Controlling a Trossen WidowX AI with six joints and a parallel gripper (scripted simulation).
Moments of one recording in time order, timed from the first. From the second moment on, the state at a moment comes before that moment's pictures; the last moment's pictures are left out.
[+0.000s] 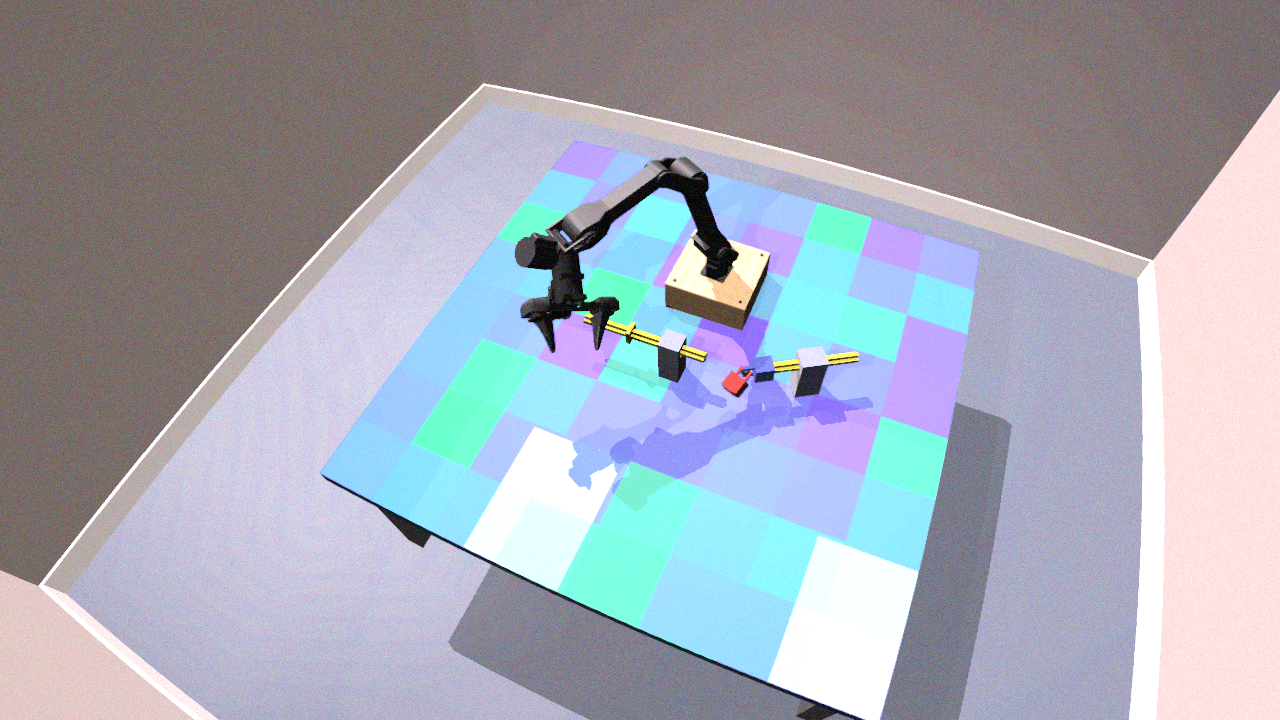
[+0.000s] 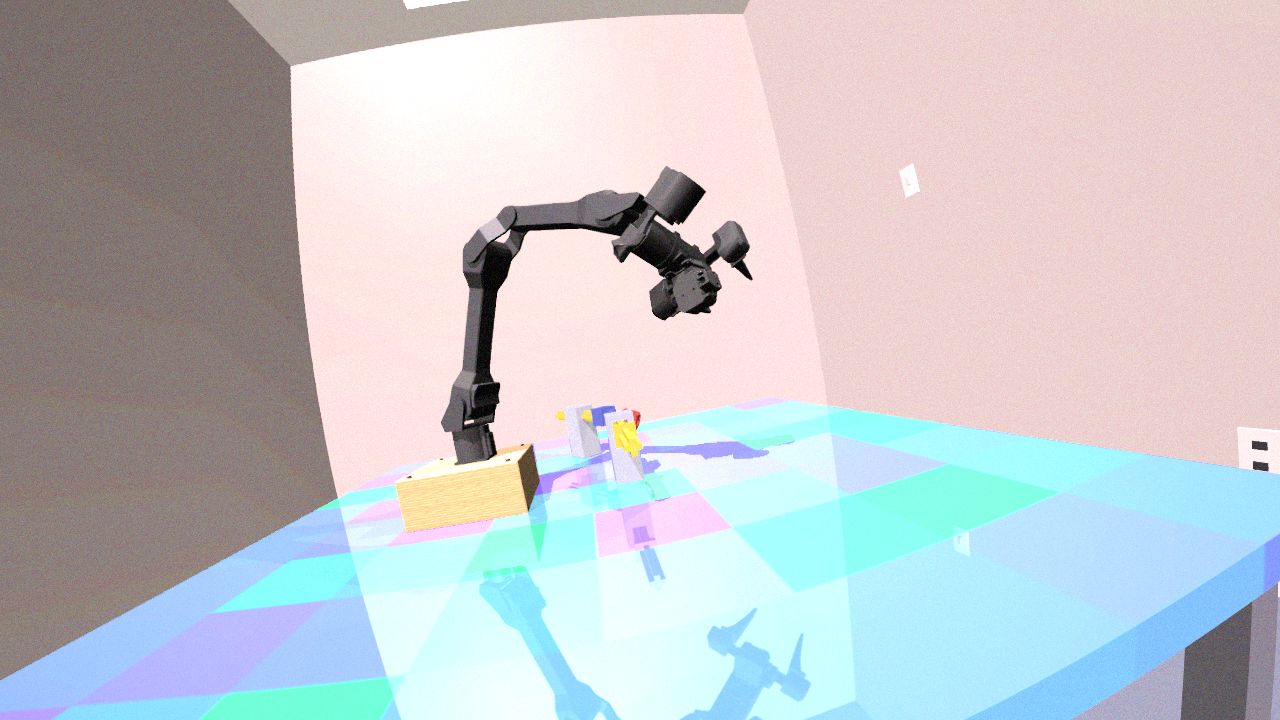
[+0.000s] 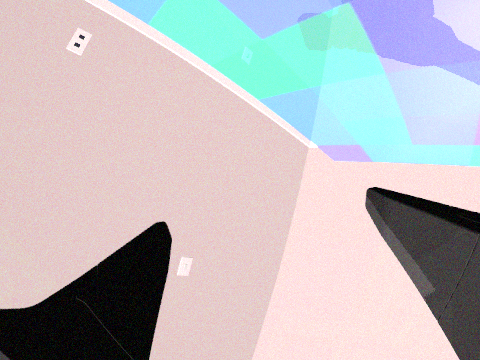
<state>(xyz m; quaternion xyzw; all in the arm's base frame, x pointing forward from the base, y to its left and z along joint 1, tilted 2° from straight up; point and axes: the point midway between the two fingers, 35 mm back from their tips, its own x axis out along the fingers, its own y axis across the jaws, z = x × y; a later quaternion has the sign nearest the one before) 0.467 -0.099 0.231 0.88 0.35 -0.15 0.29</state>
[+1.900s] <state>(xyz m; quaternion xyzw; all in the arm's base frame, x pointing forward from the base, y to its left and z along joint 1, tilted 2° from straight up) 0.406 0.114 0.148 0.30 0.64 -0.07 0.70</state>
